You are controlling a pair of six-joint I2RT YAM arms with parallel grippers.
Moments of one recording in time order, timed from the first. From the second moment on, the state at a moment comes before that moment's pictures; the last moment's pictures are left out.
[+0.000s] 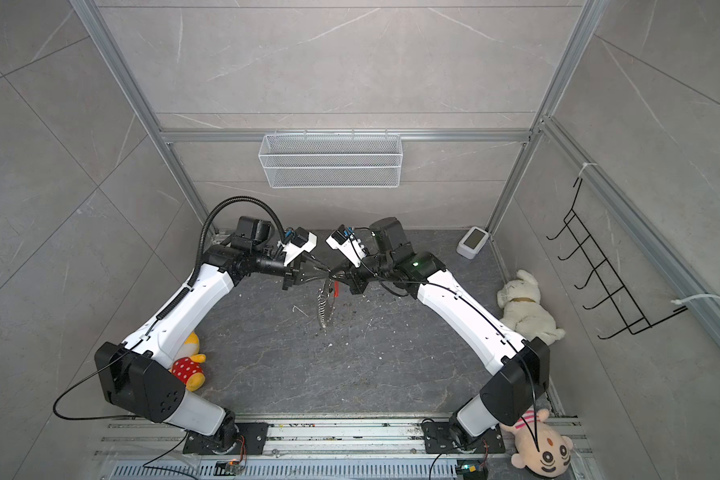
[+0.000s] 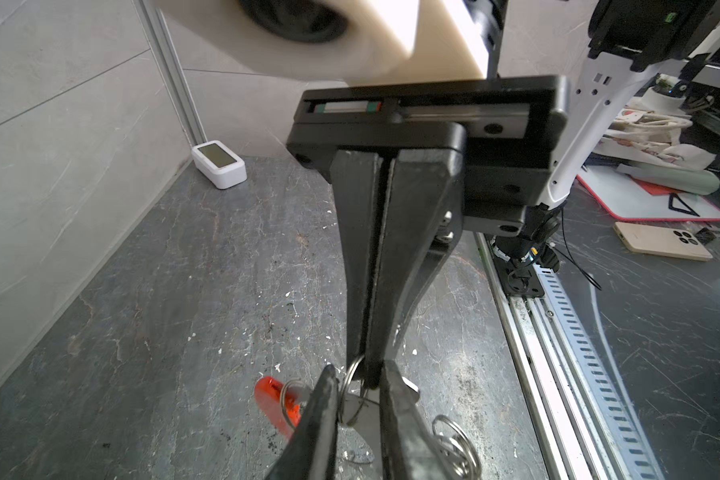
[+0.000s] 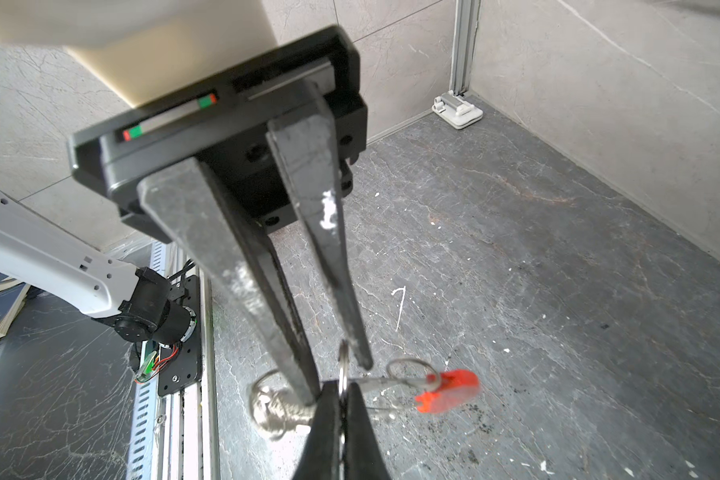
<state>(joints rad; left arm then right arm) -0.37 1.54 1.51 -0.73 1.10 0.69 0.60 1.55 1.55 -0.60 -0.63 -0.16</state>
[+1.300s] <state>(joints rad) -0.33 1.43 1.12 0.19 1.16 0.05 0.47 1.47 1.44 -0.33 -0.81 0.10</state>
